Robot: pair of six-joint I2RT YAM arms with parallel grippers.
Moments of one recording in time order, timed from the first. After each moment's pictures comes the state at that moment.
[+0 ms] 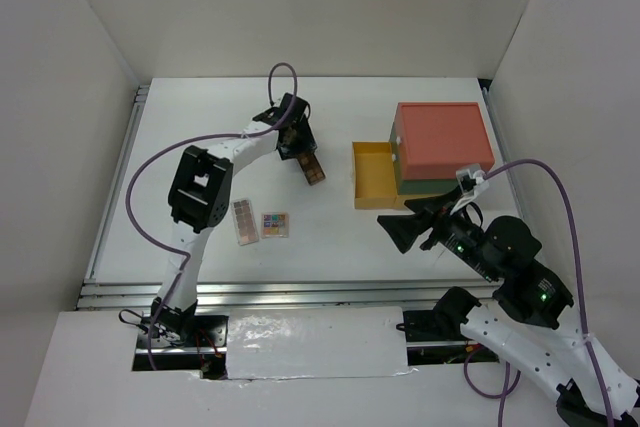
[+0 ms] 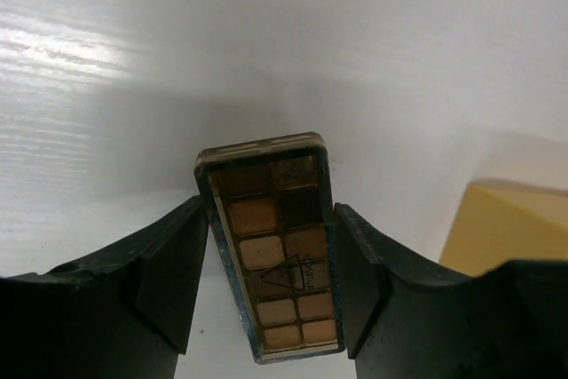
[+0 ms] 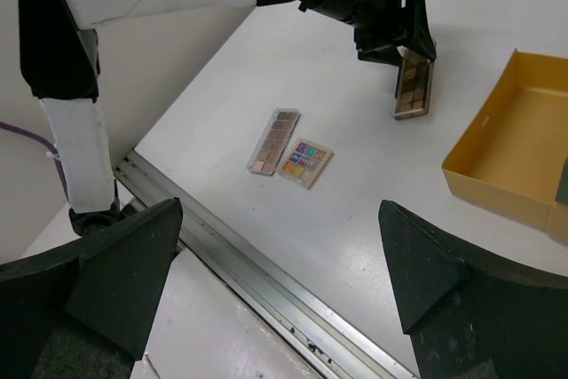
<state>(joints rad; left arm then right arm) -0.45 2.27 1.83 -0.50 -0.11 -0.77 0.73 0.38 0.81 -0.50 0.01 0.45</state>
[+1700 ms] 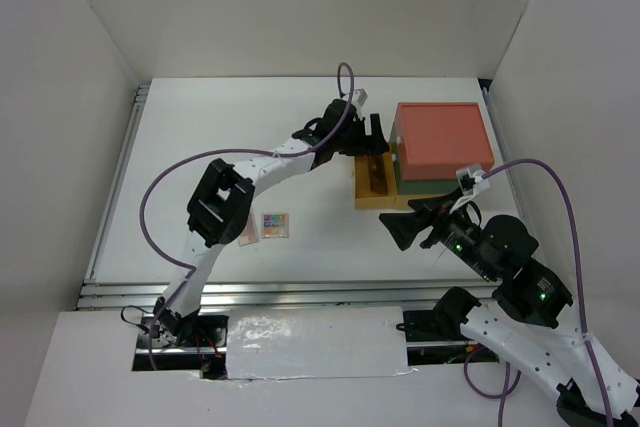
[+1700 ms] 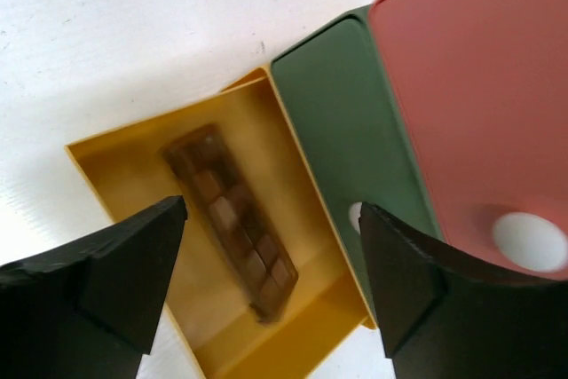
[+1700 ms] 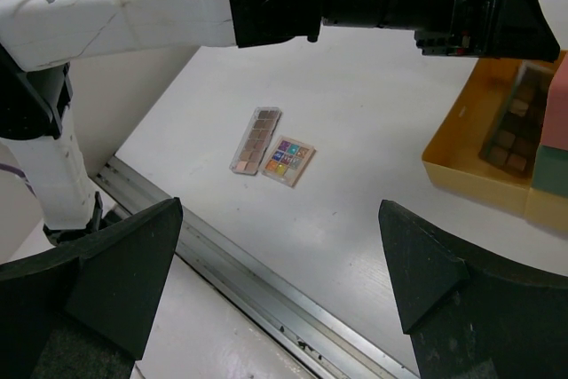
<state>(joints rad) -0.69 2.25 1.86 -0.10 0.12 -0.61 0.73 0.39 0.81 -0.52 0.07 0.45</state>
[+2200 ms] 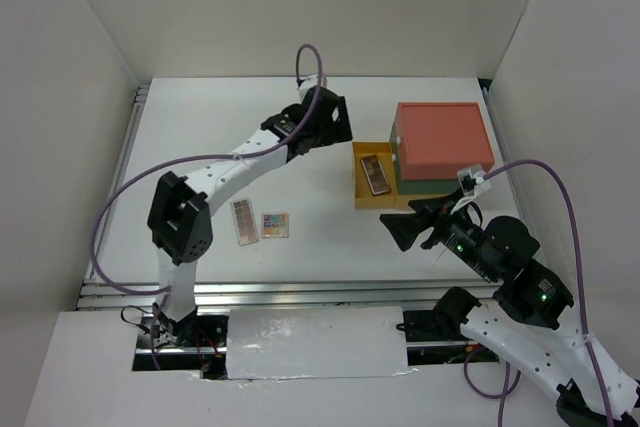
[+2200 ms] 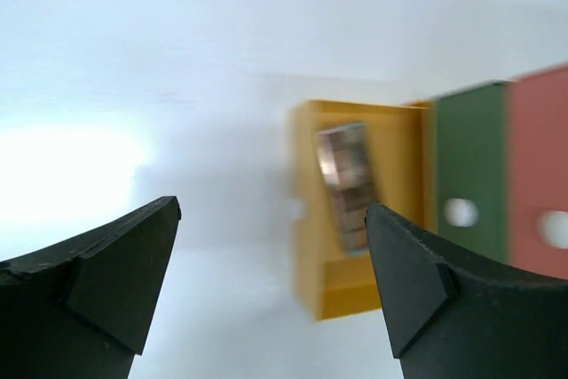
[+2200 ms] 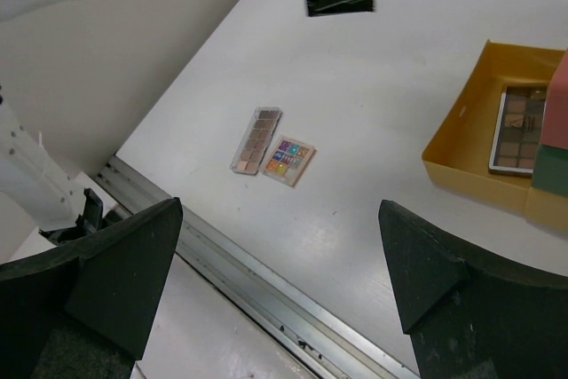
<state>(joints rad) -0.69 1.99 1.82 -0.46 -0.29 -0.69 0.73 0.38 0.81 -0.53 0.07 0.45</state>
